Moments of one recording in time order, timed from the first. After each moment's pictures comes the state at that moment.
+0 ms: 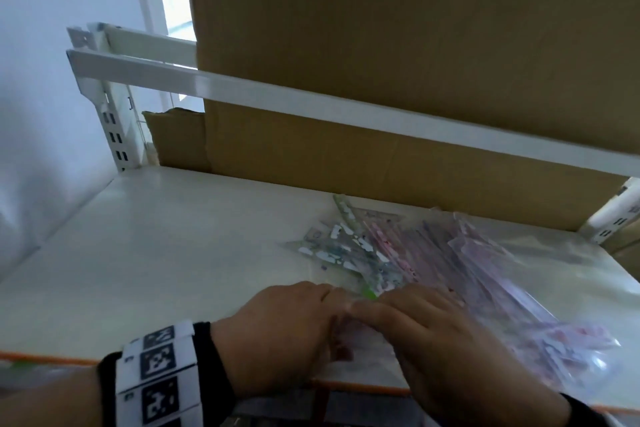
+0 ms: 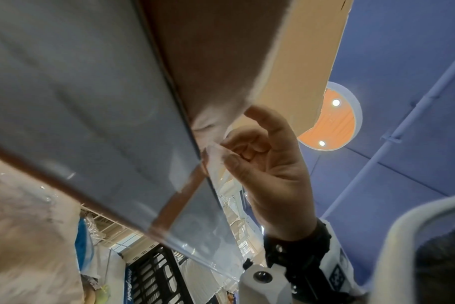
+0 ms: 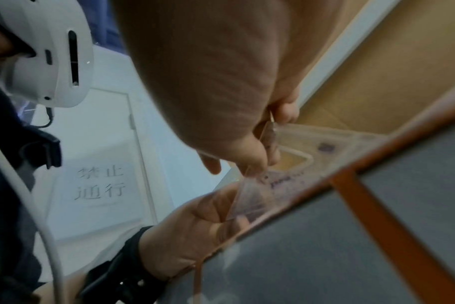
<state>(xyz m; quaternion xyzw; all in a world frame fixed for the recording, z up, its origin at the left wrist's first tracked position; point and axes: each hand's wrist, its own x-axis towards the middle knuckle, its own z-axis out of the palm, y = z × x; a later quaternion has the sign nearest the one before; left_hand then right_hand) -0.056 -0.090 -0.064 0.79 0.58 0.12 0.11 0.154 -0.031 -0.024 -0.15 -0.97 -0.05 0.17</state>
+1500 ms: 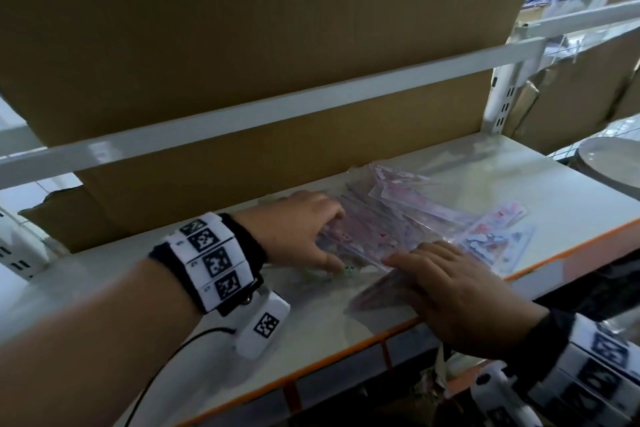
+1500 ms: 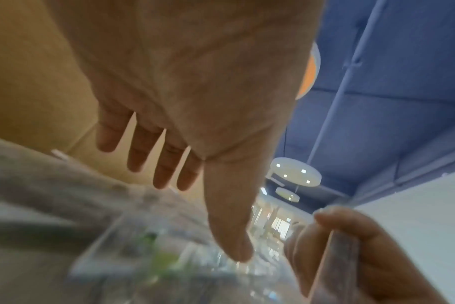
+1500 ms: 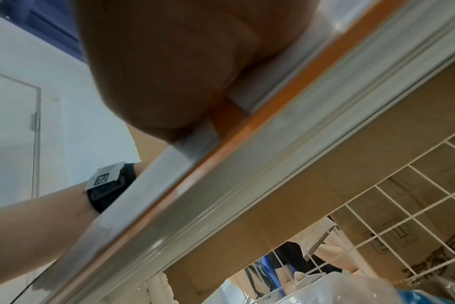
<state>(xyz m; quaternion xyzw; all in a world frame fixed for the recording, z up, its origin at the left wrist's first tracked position) -0.013 0.036 0.002 0.87 0.48 -0.07 0.10 0.243 -0.030 -0.067 -0.33 -0.91 -0.02 0.26</state>
